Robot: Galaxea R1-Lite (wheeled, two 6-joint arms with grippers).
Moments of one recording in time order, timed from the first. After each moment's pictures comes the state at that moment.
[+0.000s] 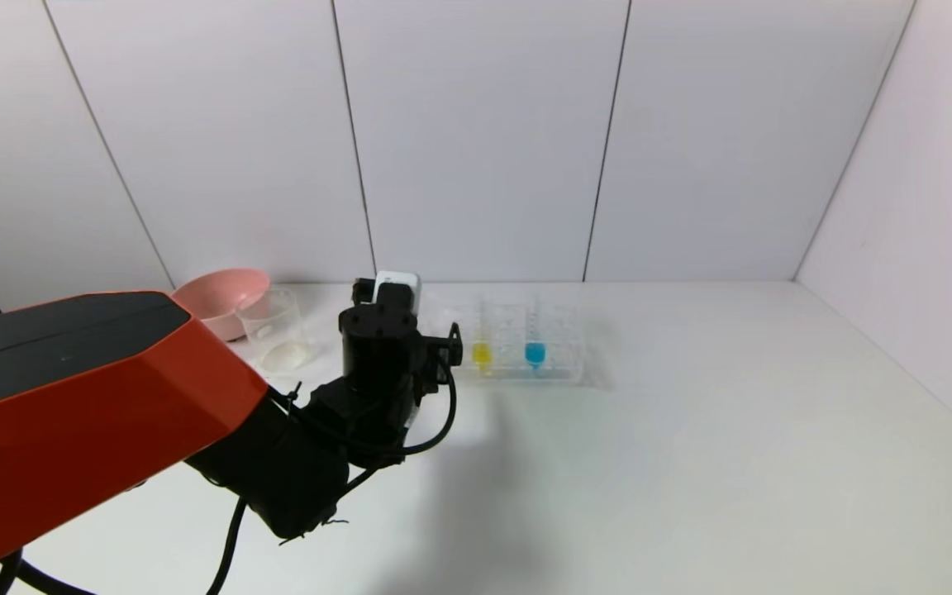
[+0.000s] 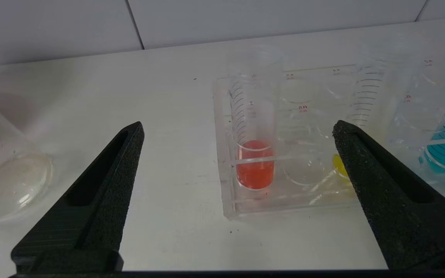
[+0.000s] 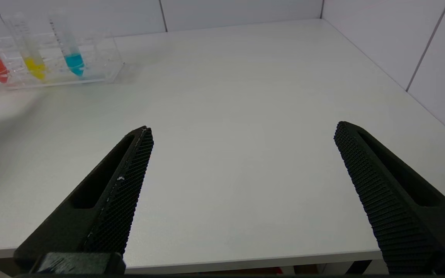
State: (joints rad) left arm -0.65 2.12 -0.88 -1.14 0.57 -0.05; right arm 0.00 0.00 0.00 0.00 -0.04 0.09
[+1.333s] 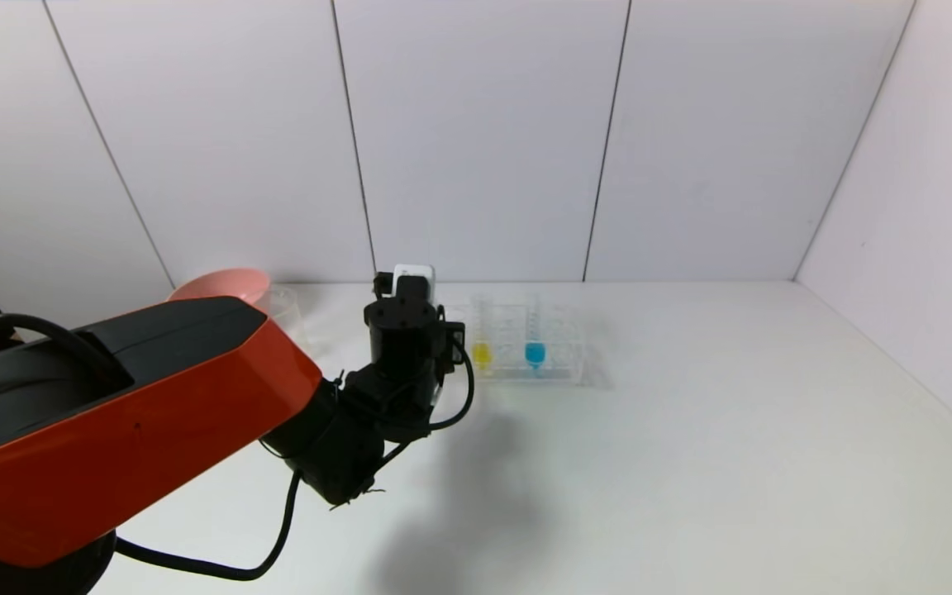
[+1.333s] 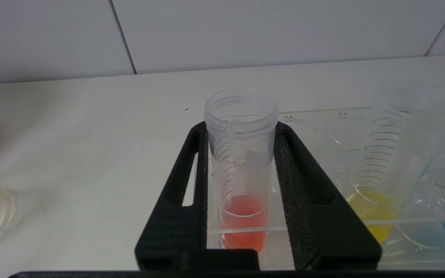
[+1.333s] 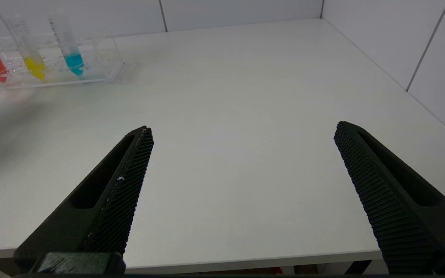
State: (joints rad) left arm -0.63 2.25 -1.04 -1.18 0.57 -0.04; right arm 0.00 0.00 0.00 0.00 -0.04 0.09
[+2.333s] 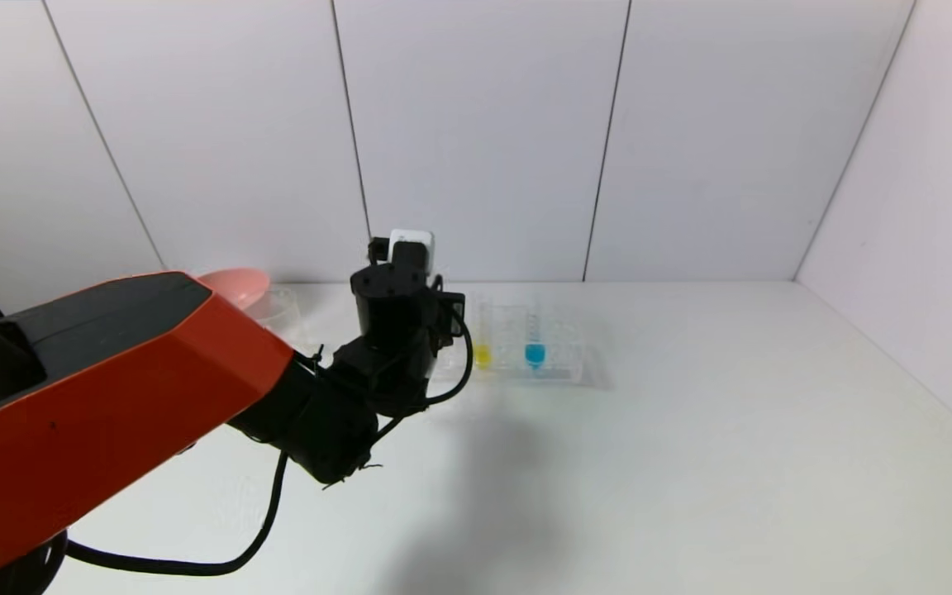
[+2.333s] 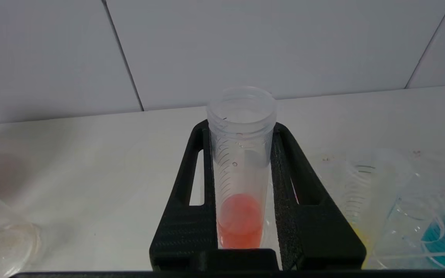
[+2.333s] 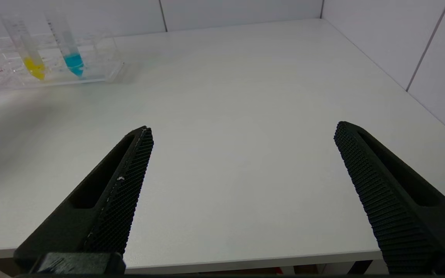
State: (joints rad) left arm -0.63 2.17 -1.09 -1.14 0.57 0.03; right arm 0.00 0.00 0.00 0.00 -0.04 0.09
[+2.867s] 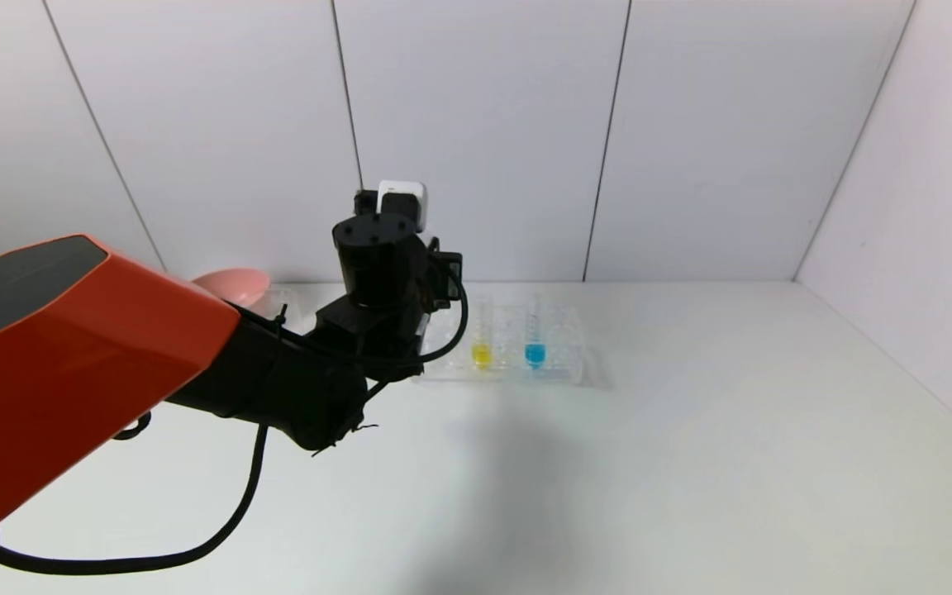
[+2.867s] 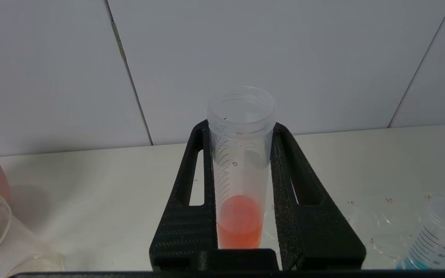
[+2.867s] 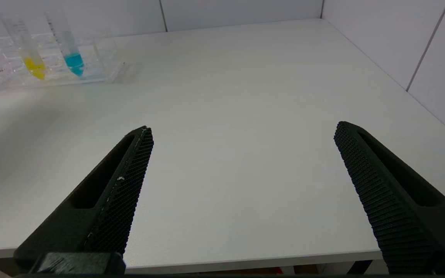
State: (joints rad) left arm -0.63 2.08 -1.16 -1.02 0.56 0.04; right arm 0.00 0.00 0.00 0.00 -0.04 0.09
